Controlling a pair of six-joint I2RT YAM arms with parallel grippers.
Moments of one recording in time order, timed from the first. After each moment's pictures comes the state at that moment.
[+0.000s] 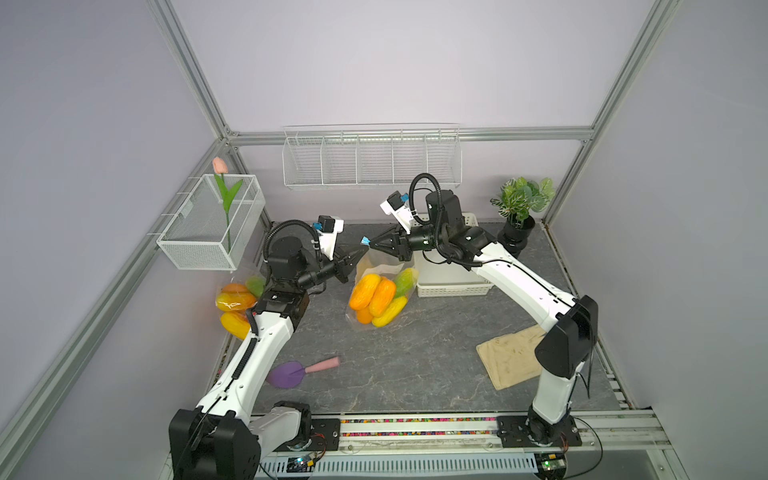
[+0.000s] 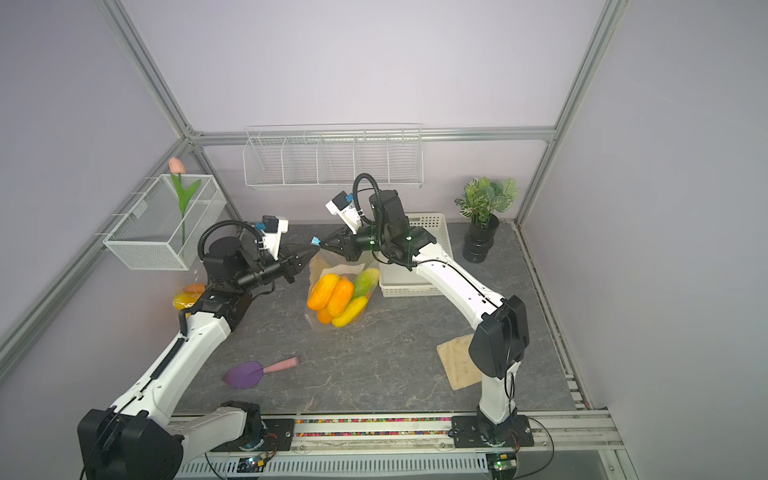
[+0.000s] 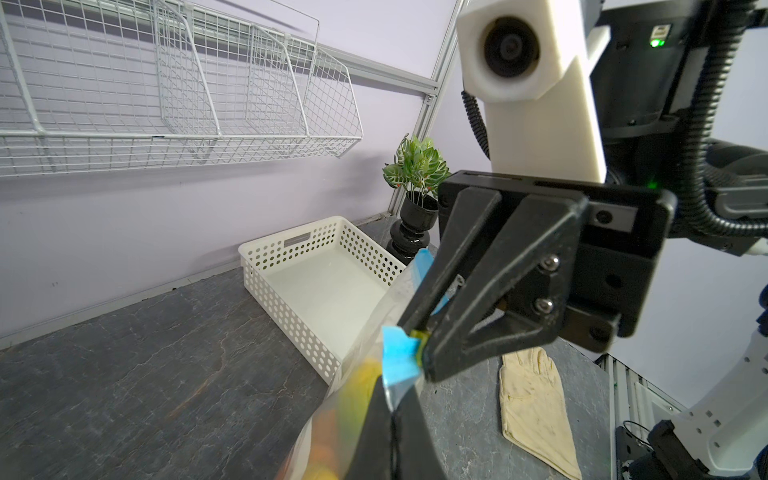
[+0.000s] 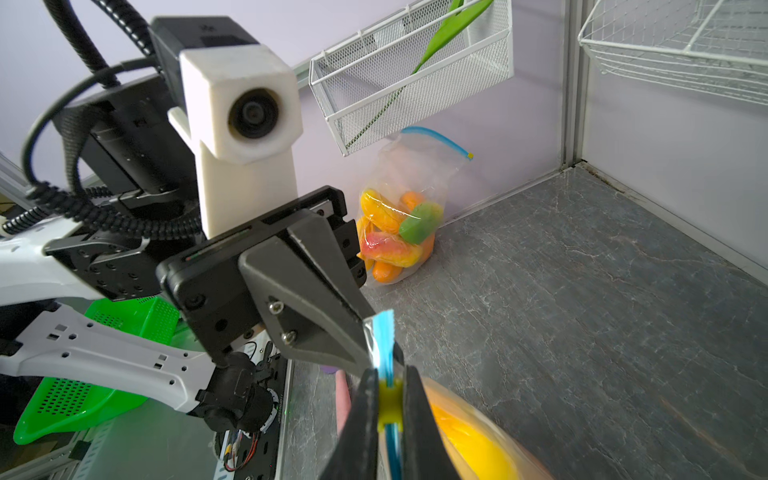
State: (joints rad) left arm -0.21 1.15 0.96 0.09 0.78 -0.20; right arm 0.66 1.84 1.80 -0.32 -0.80 0.12
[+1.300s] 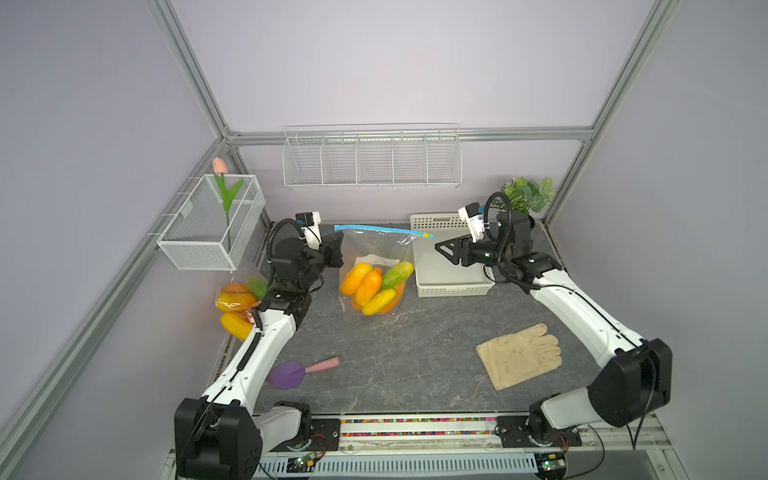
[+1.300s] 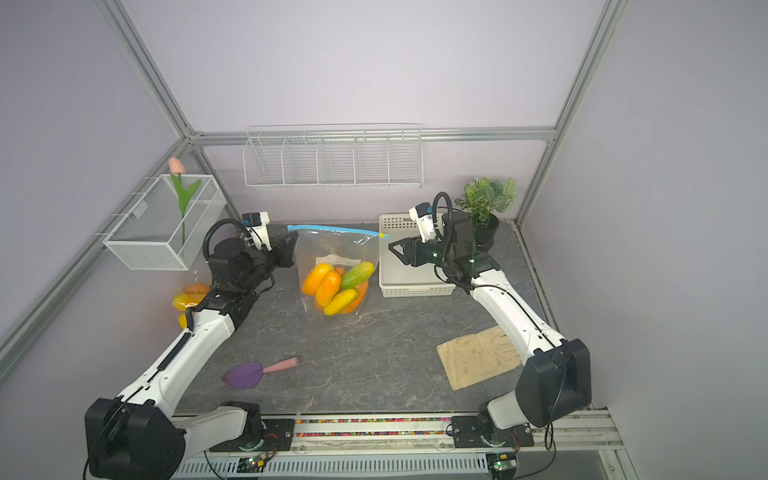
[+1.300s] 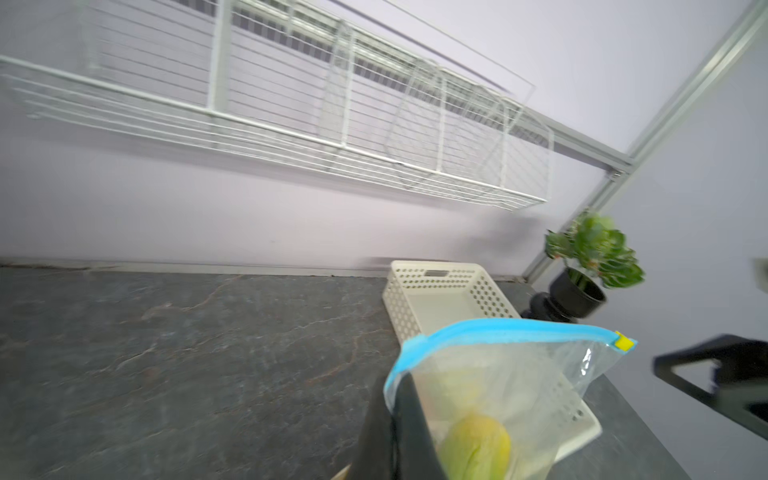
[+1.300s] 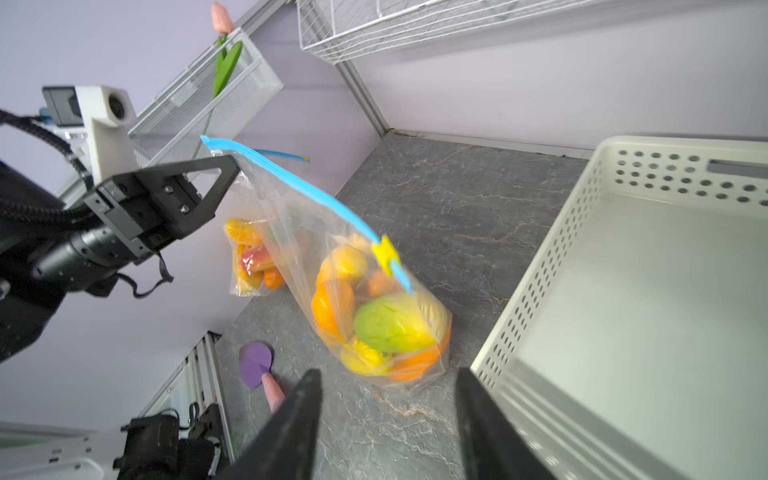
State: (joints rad) left arm -0.20 1.21 0.93 0.14 0.21 -0.34; right arm 0.36 1.43 1.27 -0.25 -0.58 0.28
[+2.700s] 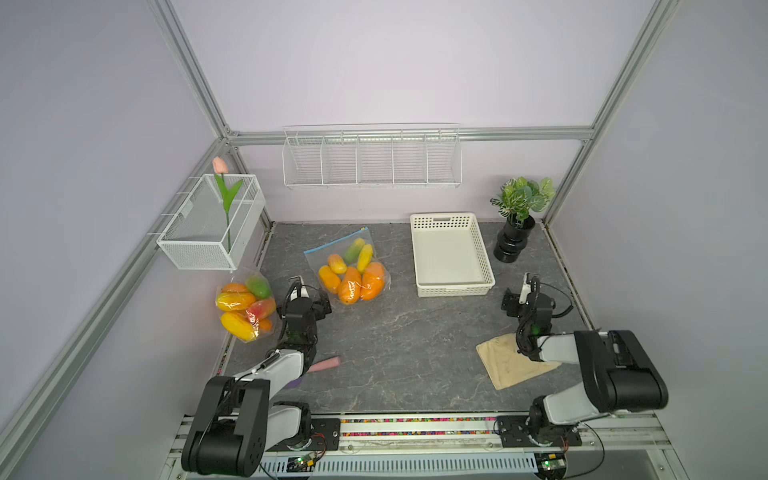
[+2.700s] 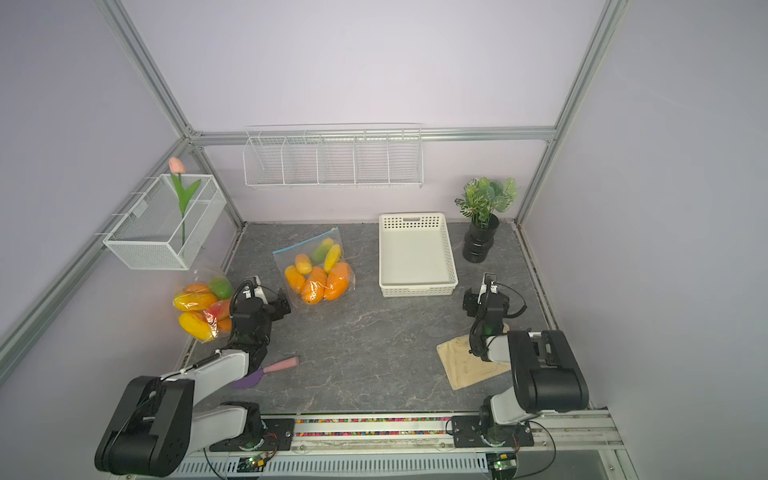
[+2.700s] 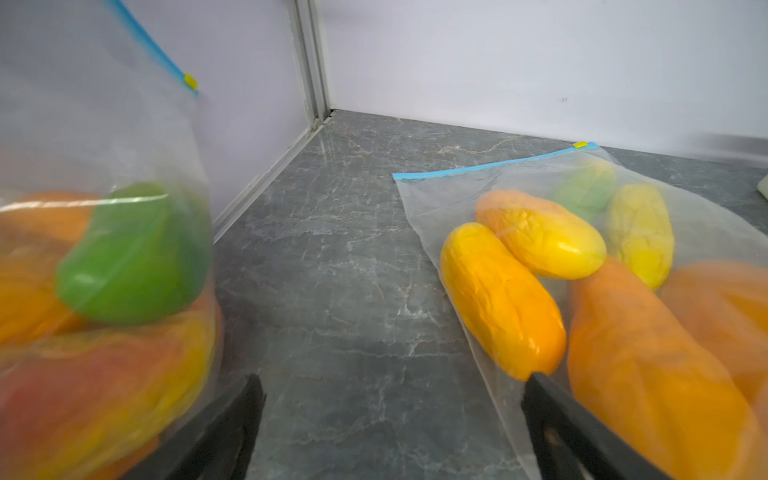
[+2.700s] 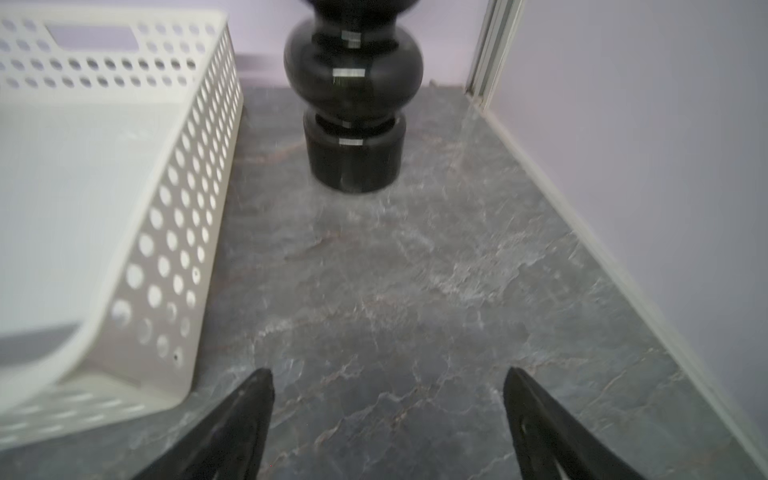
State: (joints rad) left arm -0.15 1.26 0.33 0.58 -0.32 -0.11; right arm 0.03 1.53 0.31 0.79 0.21 0.02
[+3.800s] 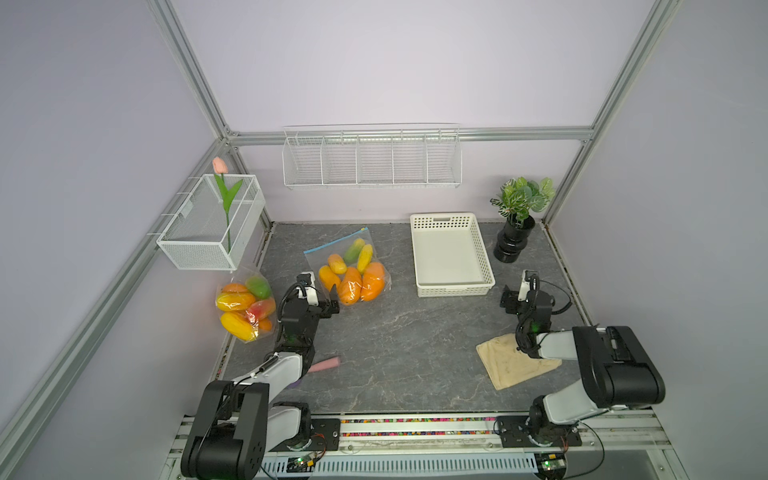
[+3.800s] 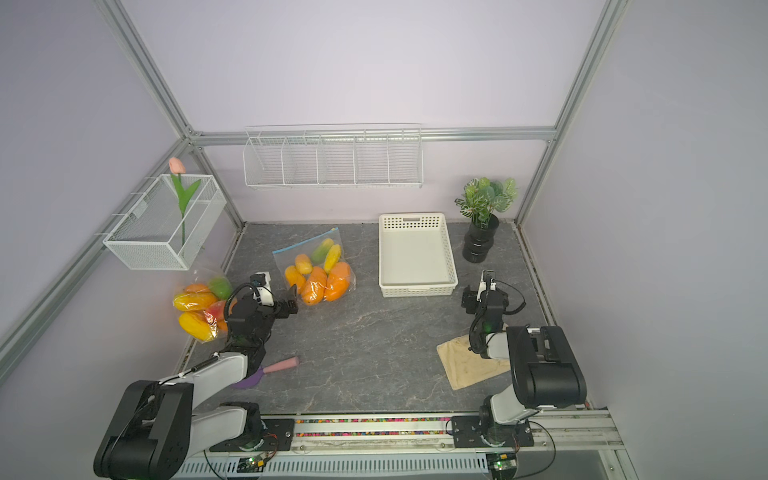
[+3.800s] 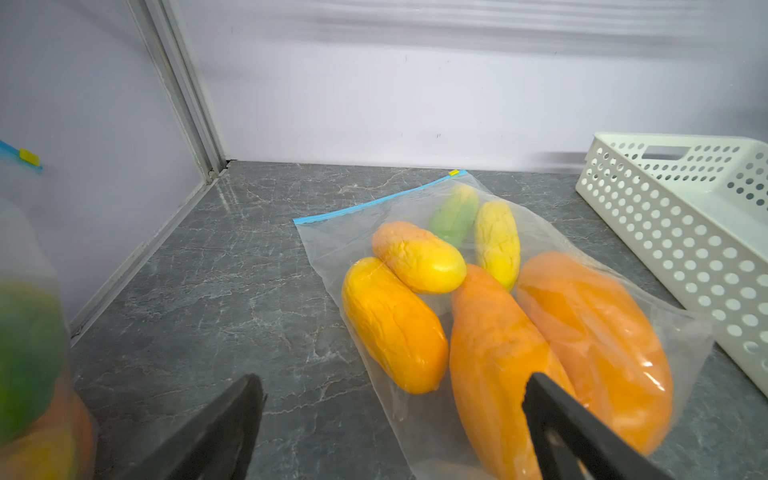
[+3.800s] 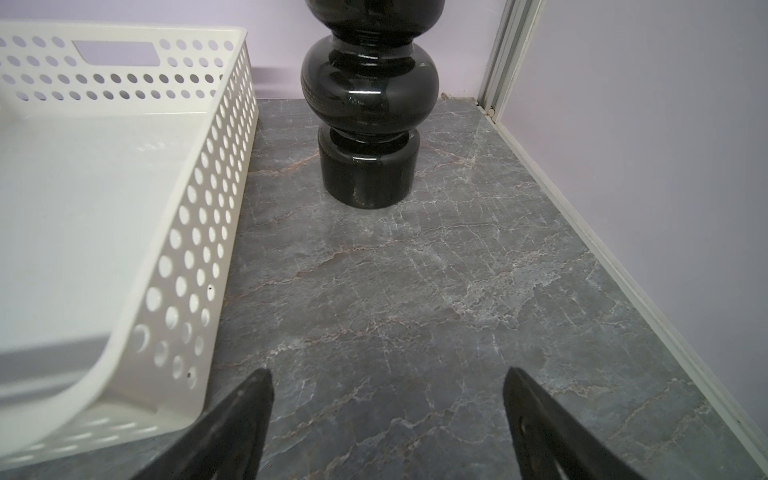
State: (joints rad) left arm -0.14 1.20 0.26 0.71 -0.04 -0.05; right arm 0.02 1.54 0.34 0.83 0.20 0.02
